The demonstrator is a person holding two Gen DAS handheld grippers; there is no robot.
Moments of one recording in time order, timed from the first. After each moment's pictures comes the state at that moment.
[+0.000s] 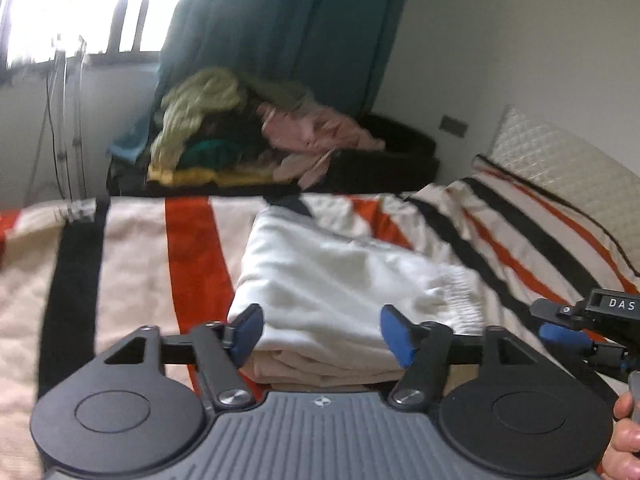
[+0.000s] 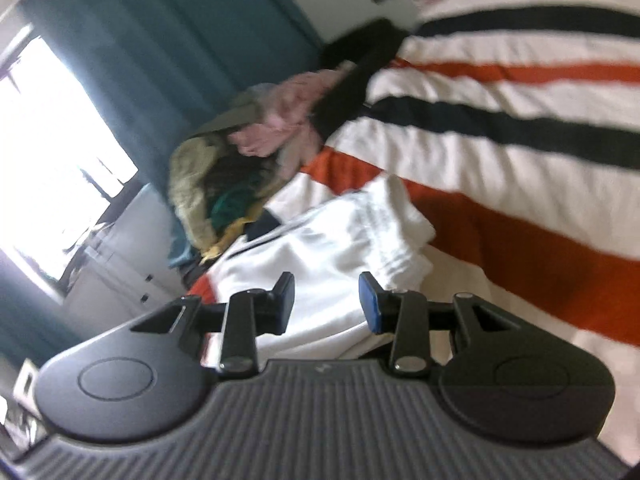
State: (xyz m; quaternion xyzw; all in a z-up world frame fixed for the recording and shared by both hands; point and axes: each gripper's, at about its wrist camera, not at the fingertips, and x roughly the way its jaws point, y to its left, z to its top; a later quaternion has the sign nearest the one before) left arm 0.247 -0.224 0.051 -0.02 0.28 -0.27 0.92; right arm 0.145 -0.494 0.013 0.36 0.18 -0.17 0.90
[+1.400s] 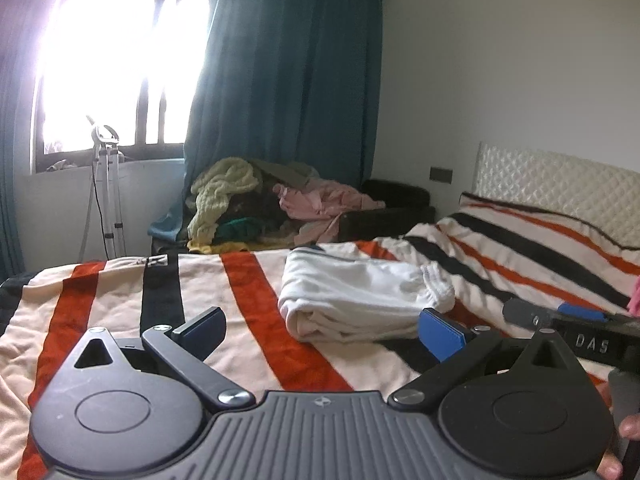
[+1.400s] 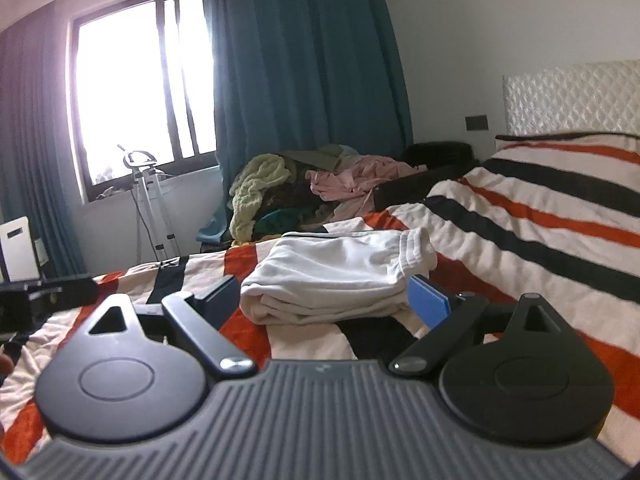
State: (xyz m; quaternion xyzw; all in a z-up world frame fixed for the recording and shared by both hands) left arm 0.002 -0.115 0.063 0.03 0.16 -0.24 0.96; right arm -0.006 -0.348 0.010 0.11 0.10 -0.14 0.98
